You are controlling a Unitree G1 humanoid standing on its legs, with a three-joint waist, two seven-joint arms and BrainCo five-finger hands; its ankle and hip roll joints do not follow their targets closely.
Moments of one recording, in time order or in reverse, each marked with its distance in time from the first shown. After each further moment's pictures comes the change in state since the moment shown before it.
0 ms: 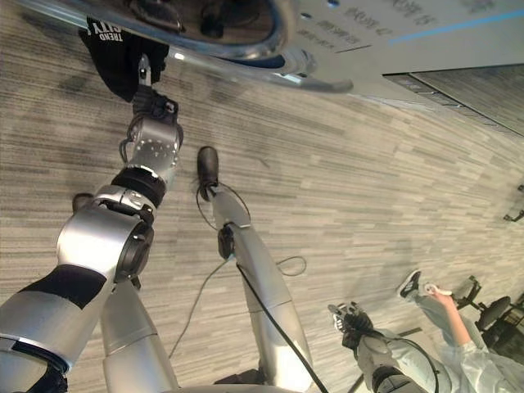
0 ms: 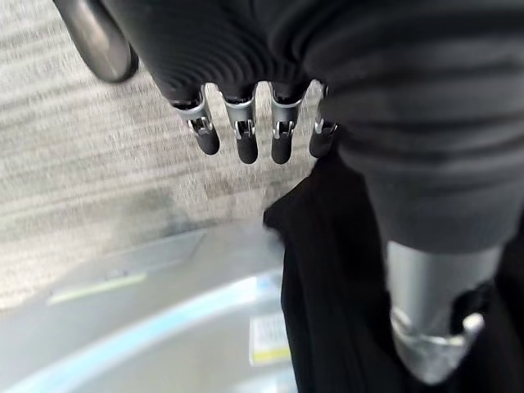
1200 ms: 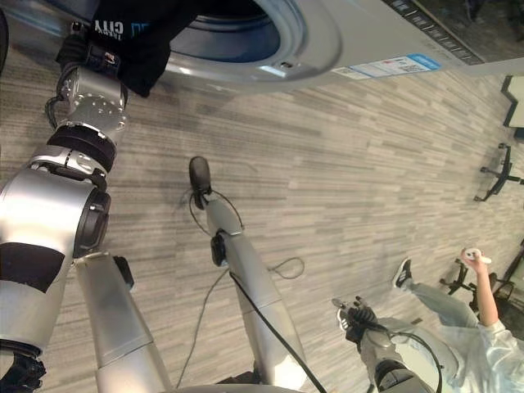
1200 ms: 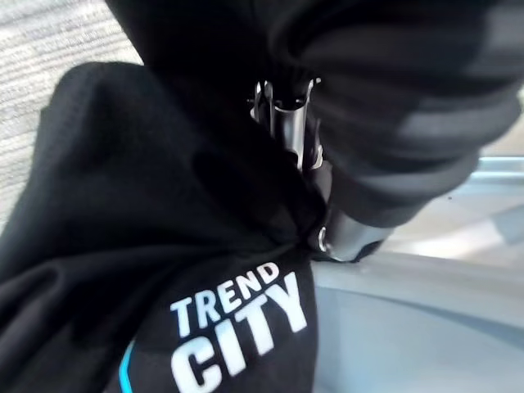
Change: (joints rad) left arm -0.202 0.217 -0.116 0.162 -0.040 0.026 0.089; right arm -0.031 -0.024 -0.042 0.002 -0.006 0.009 -0.003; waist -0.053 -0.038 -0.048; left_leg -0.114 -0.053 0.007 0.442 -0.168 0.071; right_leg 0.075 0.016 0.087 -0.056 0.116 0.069
